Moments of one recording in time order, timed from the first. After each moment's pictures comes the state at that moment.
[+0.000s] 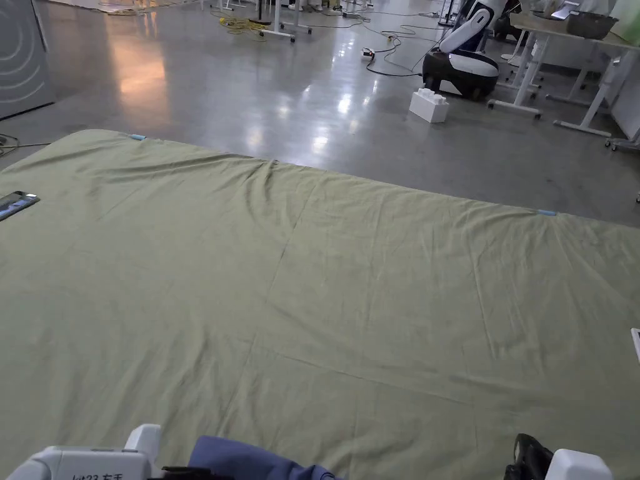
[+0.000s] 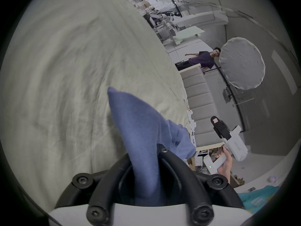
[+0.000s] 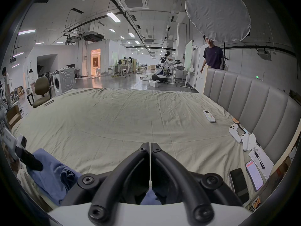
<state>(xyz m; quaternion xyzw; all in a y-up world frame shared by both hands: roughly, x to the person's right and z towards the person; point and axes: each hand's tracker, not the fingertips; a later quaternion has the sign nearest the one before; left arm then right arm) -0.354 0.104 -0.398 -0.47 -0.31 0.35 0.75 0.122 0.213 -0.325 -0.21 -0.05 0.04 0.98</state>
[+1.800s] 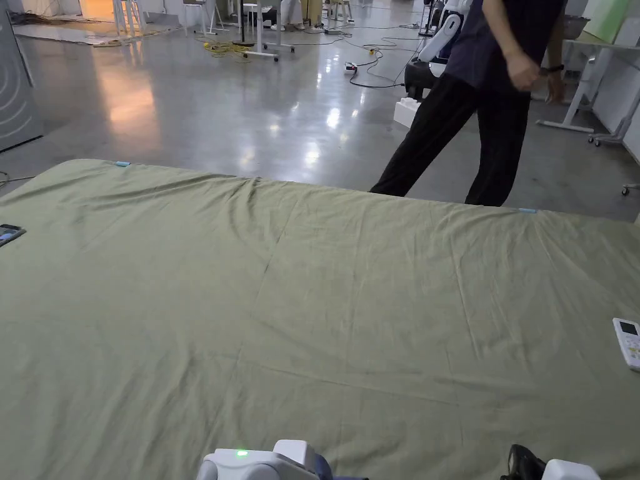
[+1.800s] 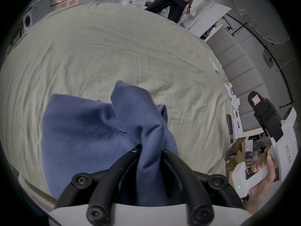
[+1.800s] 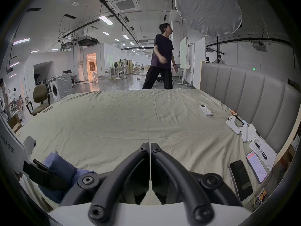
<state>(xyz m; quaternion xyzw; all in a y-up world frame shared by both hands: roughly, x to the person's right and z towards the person) -0.129 0.153 -0.391 -0.56 -0.18 0.12 0.80 0.146 0.202 -0.309 -0.21 -0.06 0.01 0.98</state>
